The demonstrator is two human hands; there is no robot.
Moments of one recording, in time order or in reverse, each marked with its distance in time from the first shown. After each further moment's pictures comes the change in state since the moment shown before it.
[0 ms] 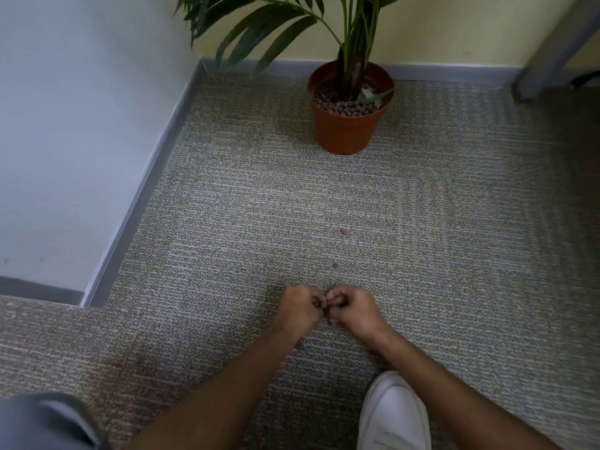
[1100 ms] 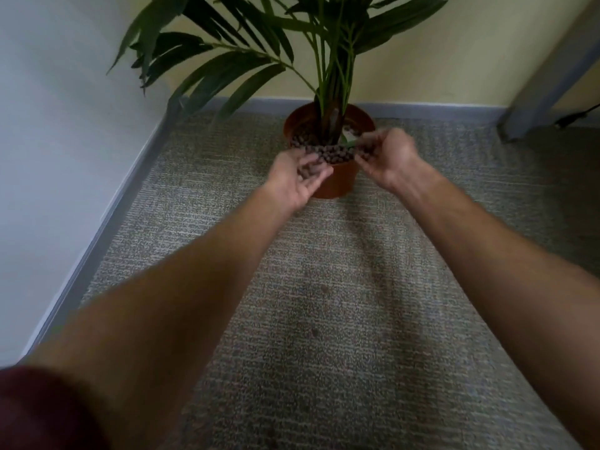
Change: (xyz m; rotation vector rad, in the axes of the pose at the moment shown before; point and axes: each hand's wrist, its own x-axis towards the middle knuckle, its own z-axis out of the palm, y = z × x) left_hand 0.194 0.200 -0.157 -1.440 0.022 -0.213; right_hand 0.177 -0.256 -0.173 0.835 0.294 -0.024
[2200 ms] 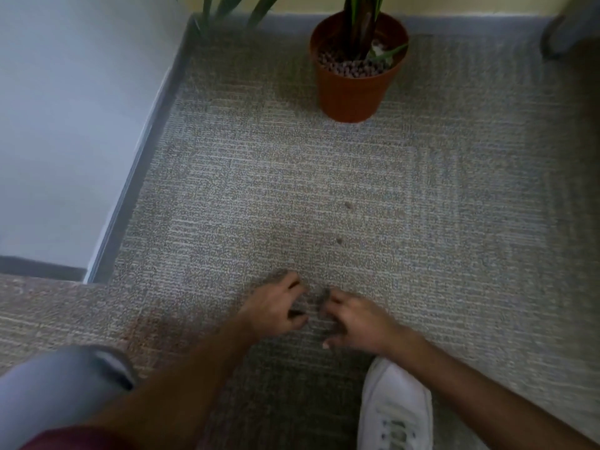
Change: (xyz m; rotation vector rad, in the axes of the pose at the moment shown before) left_hand -0.170 -0.180 -0.264 2.138 -0.391 0.392; right_hand -0.226 0.271 -0.133 -1.741 -0.942 -0.338
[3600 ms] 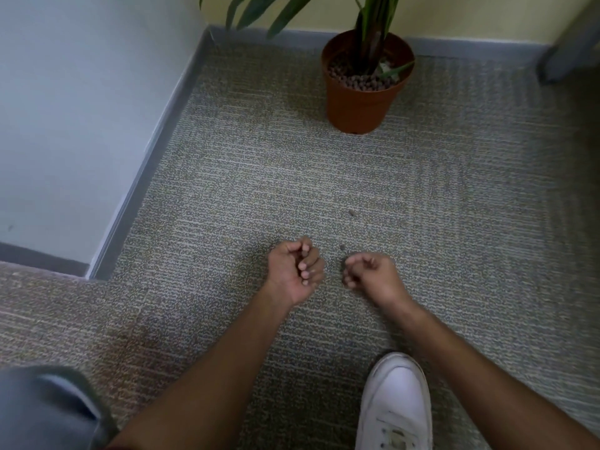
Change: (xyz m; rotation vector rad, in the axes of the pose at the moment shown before) left_hand 0.050 0.036 -0.052 -2.374 0.192 -0.364; right_hand 0.035 0.040 -0.023 1.151 0.591 0.420
